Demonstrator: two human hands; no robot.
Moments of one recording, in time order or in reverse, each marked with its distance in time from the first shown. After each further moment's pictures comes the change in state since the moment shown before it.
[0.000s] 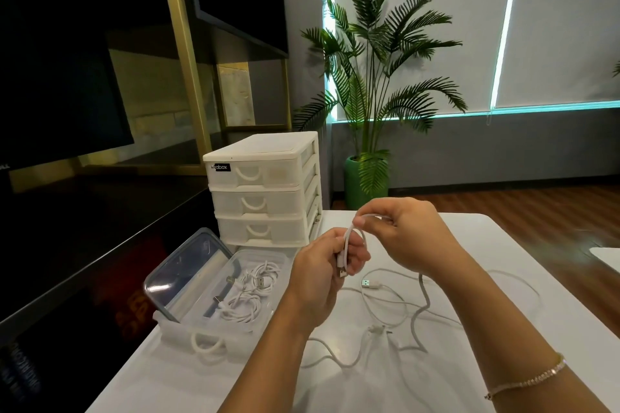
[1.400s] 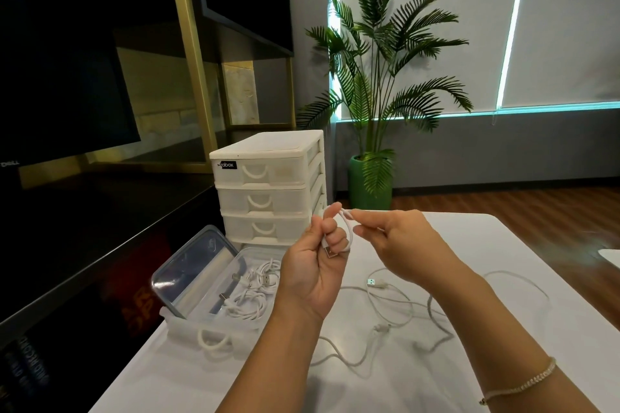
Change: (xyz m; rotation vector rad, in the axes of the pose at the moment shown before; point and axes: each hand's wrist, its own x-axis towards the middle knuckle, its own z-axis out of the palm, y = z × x) left_hand 0.007 0.008 -0.003 -0.907 0.097 -0.104; right_hand -0.001 0.001 0.017 -0.101 -0.112 0.011
